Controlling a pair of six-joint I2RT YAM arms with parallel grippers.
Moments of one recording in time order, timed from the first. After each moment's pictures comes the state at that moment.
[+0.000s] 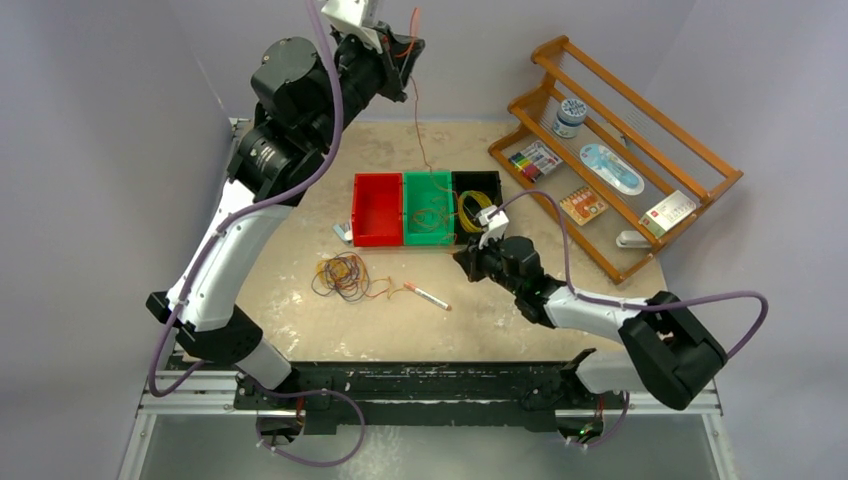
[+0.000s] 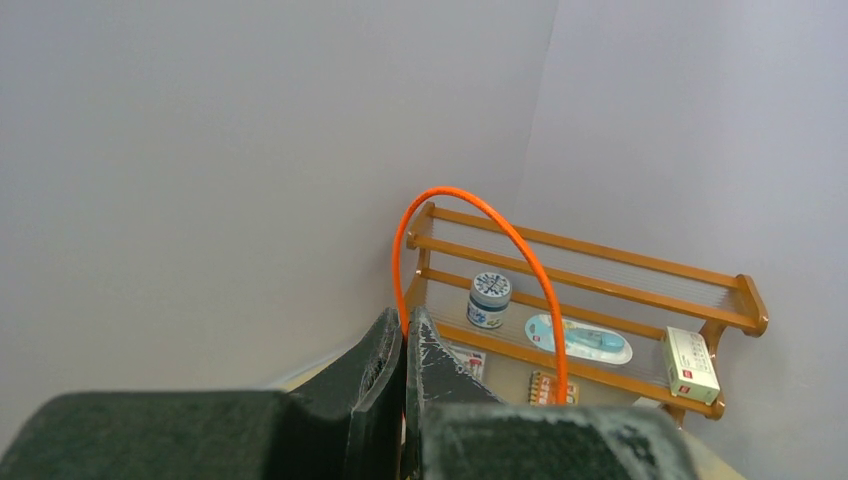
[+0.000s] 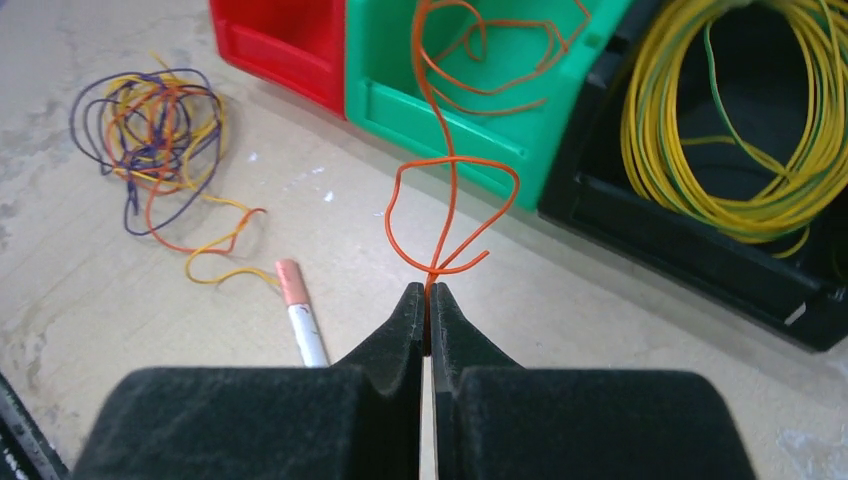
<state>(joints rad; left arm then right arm) -0.70 1.59 2.21 -0.39 -0.07 -0.07 0.65 1.30 0.43 0.56 -0.06 0.27</state>
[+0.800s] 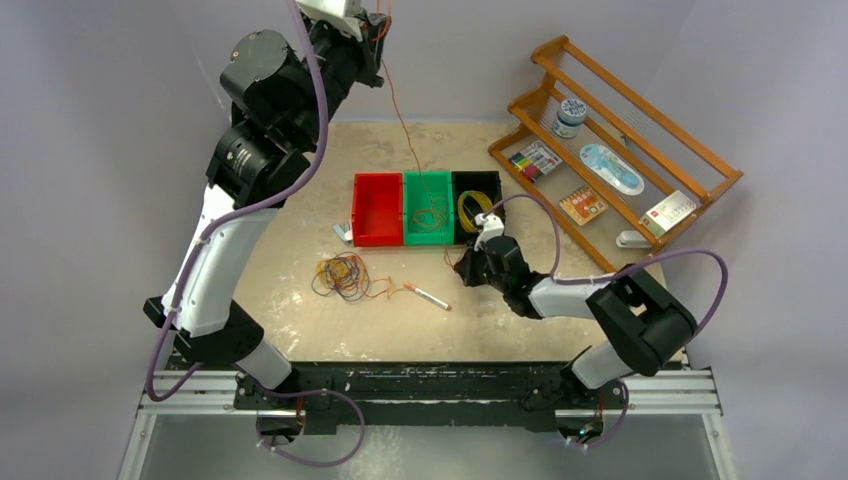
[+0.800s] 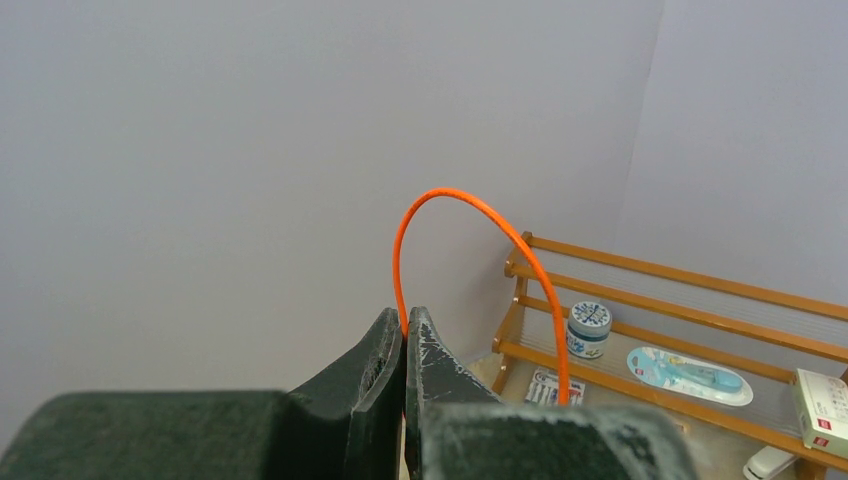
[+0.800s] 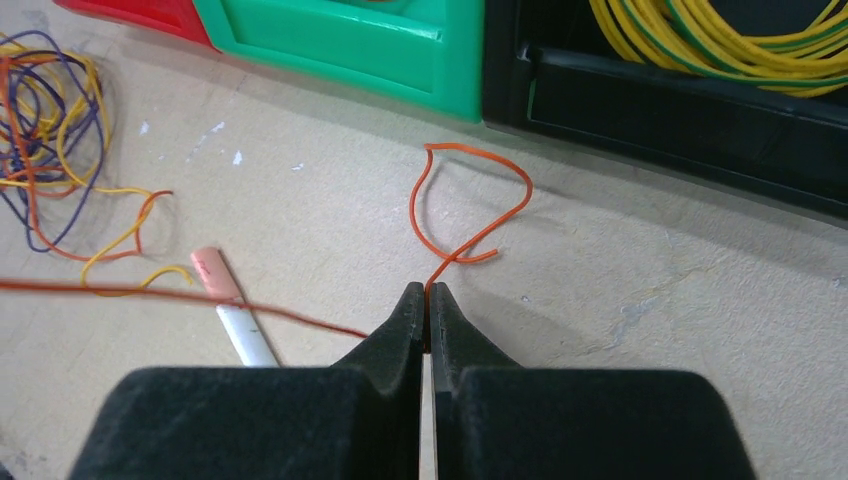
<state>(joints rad) -0.70 1.60 2.36 -0.46 -0.22 0.11 0.65 1.52 0.47 0.49 0.04 0.45</state>
